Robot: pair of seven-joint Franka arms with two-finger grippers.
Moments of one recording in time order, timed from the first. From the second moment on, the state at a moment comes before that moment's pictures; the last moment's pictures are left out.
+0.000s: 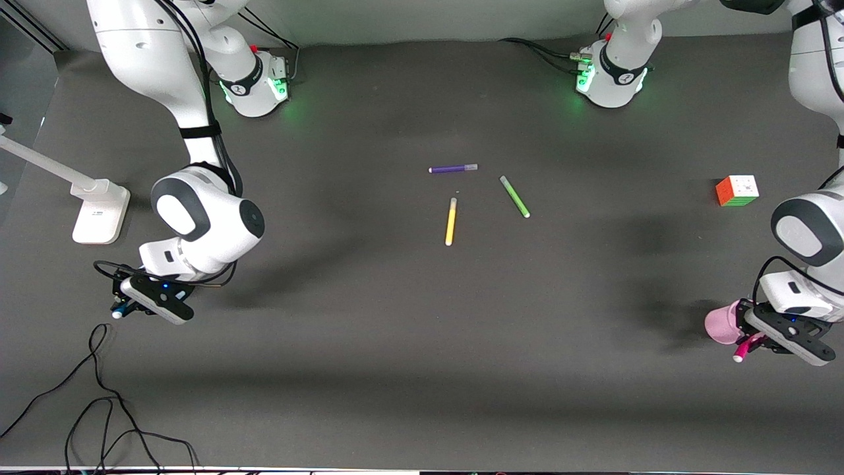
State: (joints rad) left arm 0.24 0.56 -0.06 -1.68 -0.26 2.53 1.21; right arm 0.59 0.43 -0.44 -1.94 -1.32 2.08 1.33
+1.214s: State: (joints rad) left arm 0.37 0.53 -0.11 -1.71 -0.61 2.41 1.54; right arm 0.58 0.48 -0.45 -2.14 -1.59 2.10 1.93
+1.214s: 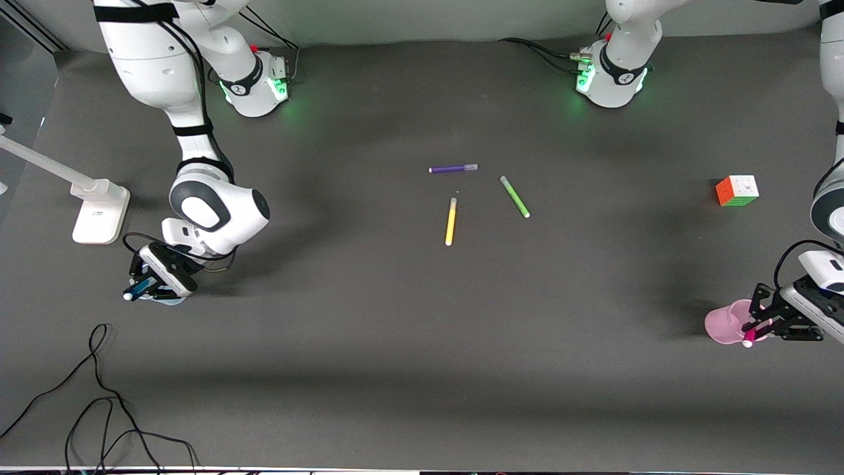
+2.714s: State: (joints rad) left arm 0.35 0.47 -0.12 -1.69 -0.52 2.41 1.50; right arm 0.58 0.49 -0.44 -2.17 -1.60 2.12 1.87
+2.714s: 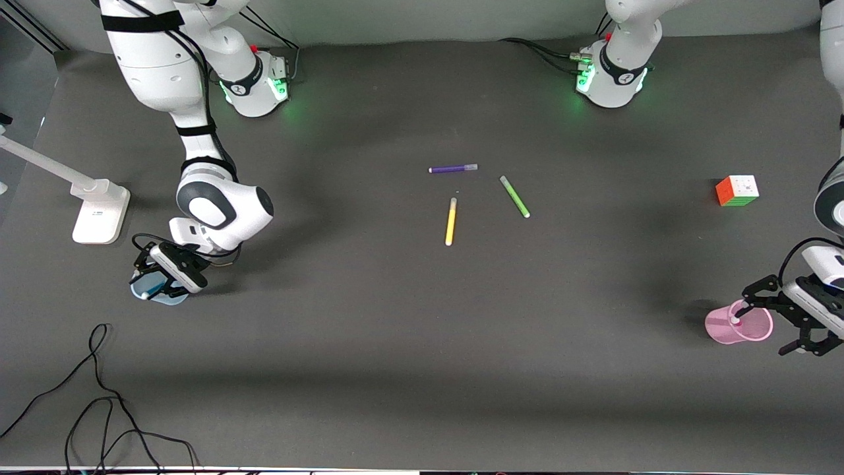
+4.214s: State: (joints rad) left arm -0.06 0.15 -0.13 -1.45 0.05 1.45 0.12; right arm 0.47 0.26 -0.37 -1.67 0.03 1.81 0.29
